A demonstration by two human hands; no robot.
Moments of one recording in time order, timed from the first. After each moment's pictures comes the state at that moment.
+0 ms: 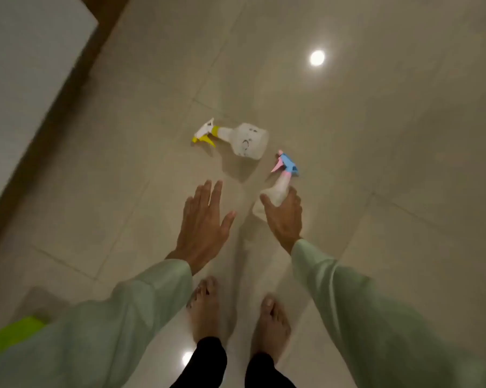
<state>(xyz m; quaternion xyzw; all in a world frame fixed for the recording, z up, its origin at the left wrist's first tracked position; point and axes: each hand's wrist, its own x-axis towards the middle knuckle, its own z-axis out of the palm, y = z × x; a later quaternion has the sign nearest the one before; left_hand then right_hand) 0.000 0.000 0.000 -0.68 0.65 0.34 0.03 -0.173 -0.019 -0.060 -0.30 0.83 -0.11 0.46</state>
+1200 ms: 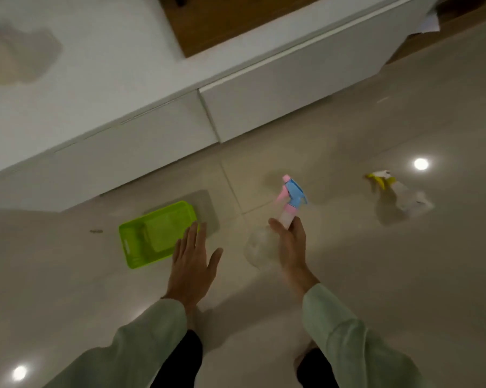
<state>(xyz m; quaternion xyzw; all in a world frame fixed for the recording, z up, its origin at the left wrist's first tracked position) 0.315 0.328 0.153 -0.89 0.34 0.30 -0.09 0.181 0.172 0.128 -0.35 0.62 -0.16 0.68</state>
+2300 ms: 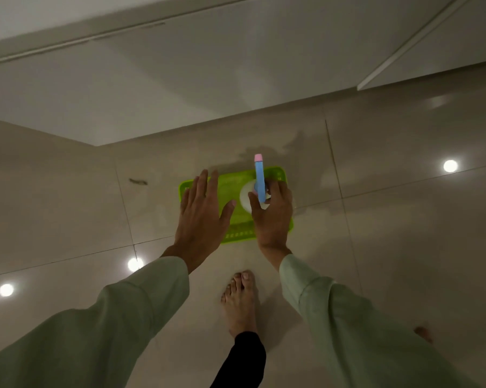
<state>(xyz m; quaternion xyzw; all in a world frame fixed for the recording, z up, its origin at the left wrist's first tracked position) 0.534 0.455 0.000 -0.90 0.28 0.32 -0.12 0.433 0.360 -0.075 -0.77 0.48 -0.14 0.39</state>
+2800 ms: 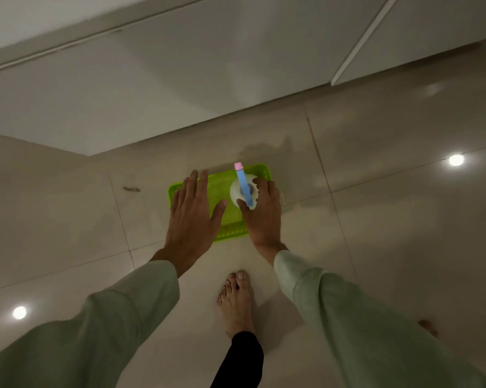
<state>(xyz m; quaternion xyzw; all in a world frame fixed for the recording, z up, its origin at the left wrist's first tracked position) 0.513 0.448 0.013 -0.90 0.30 0.28 -0.12 0.411 0.351 -0.071 -0.77 0.46 -0.09 0.43</state>
